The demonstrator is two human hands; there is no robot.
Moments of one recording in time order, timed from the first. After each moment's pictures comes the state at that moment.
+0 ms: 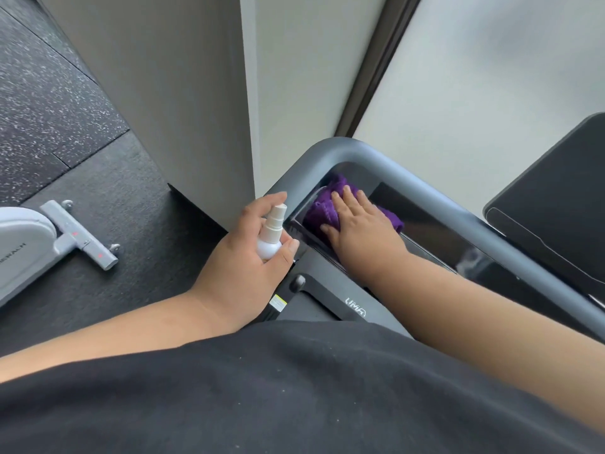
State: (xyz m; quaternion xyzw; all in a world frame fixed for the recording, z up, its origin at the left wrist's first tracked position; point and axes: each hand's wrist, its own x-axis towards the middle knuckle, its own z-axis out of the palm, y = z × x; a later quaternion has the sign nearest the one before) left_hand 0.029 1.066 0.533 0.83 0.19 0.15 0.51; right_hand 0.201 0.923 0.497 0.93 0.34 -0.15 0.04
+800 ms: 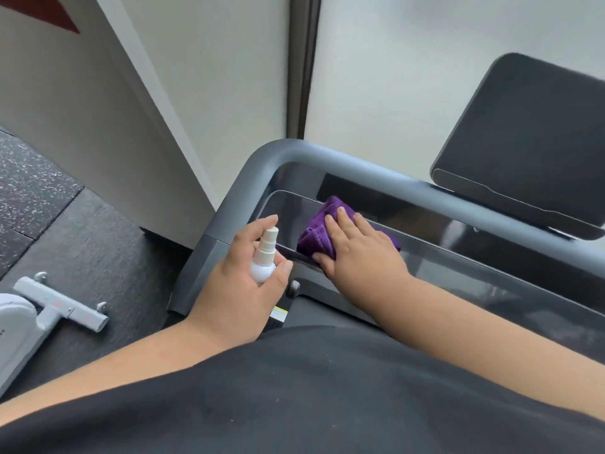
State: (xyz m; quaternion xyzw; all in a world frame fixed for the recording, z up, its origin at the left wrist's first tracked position) left_hand 0.051 1.043 0.526 0.87 0.09 0.09 0.48; right_hand 0.169 0.858 0.498 0.95 0.27 -0.14 0.04
